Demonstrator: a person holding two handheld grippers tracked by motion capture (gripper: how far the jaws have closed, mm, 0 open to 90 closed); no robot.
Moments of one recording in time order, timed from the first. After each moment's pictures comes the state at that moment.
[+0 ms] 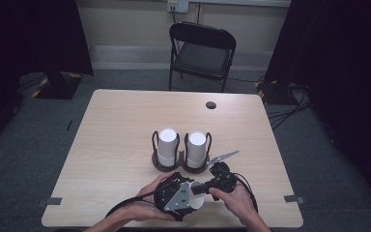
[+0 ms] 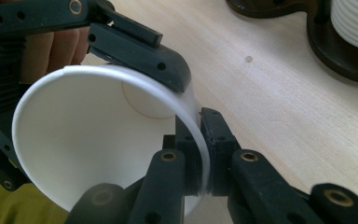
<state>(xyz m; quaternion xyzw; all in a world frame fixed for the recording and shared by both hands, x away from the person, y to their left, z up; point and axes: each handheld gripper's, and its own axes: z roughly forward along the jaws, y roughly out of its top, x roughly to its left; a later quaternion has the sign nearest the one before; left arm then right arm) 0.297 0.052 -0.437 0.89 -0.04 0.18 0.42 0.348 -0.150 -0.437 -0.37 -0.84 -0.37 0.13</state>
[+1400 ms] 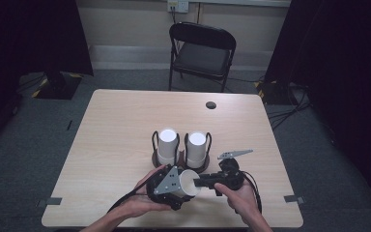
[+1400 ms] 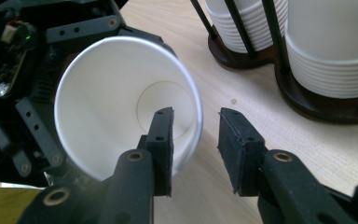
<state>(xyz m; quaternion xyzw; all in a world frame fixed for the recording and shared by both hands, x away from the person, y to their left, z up) 0.318 0.074 -0.432 0.86 0.07 0.16 0.48 0.347 -0.167 -0.422 -0.39 -0.80 -0.45 0.09</state>
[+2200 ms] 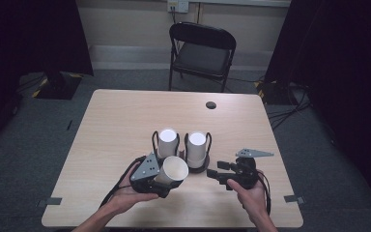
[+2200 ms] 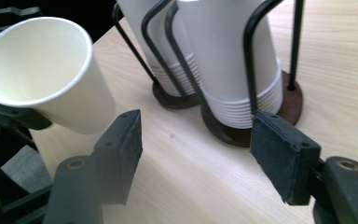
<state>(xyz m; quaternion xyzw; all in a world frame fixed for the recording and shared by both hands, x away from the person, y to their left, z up) 0.326 0.115 -0.414 0.81 0.16 0.15 0.54 0.345 -0.202 -0.415 -0.43 -0.76 -0.49 -0.03</state>
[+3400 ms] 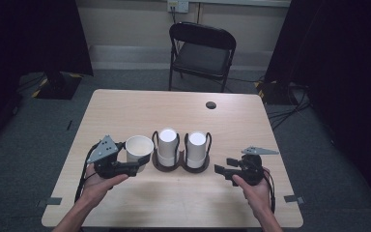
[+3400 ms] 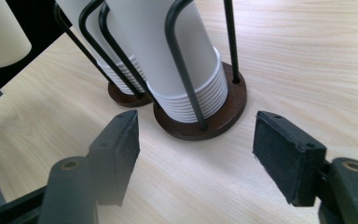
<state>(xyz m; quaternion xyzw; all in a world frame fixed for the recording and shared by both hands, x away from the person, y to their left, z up) 0.345 0.204 -0.392 0.73 0.30 0.20 0.58 0.358 -0.222 -0.425 -0.46 -0.75 -0.47 -0.07</state>
